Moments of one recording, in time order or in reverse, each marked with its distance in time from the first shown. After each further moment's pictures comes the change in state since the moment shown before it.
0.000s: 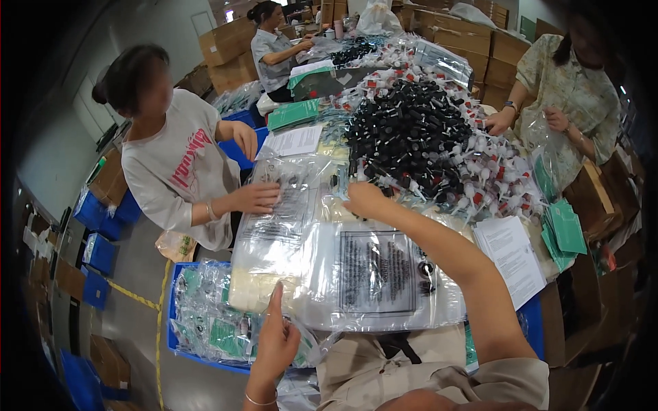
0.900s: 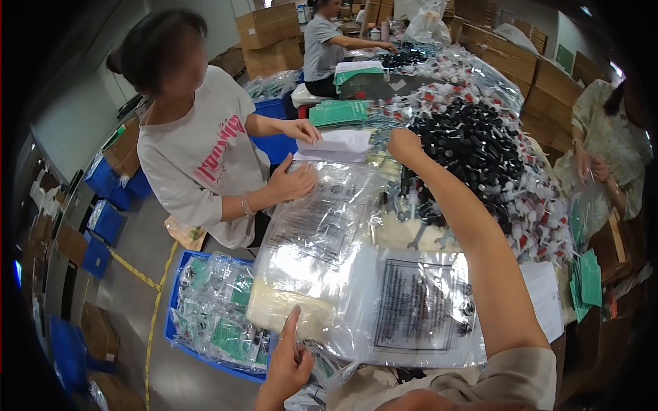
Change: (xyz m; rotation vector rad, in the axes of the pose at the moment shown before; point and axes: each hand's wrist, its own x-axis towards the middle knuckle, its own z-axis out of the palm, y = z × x) left_hand 0.010 -0.035 -0.022 -0.227 0.056 -0.099; right_hand 0.184 0.061 -0.015 -0.210 0.236 0.237
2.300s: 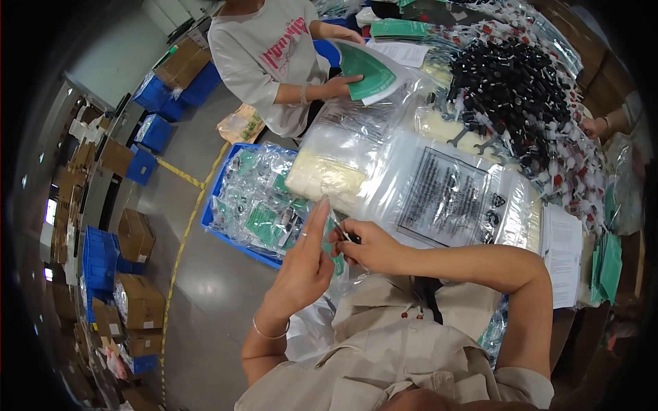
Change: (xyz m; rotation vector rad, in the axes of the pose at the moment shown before) left_hand -0.086 0.067 0.019 0.322 0.060 0.102; right_hand -0.399 -0.173 -0.136 1.517 -1.284 -0.023
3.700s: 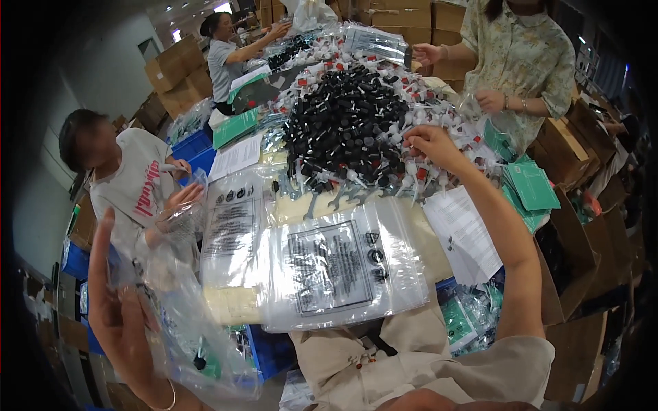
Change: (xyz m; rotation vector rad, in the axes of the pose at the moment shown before) left_hand 0.110 0.119 -0.098 0.096 0.337 0.574; right_hand -0.246 -0.089 -0.314 -0.485 1.194 -0.309
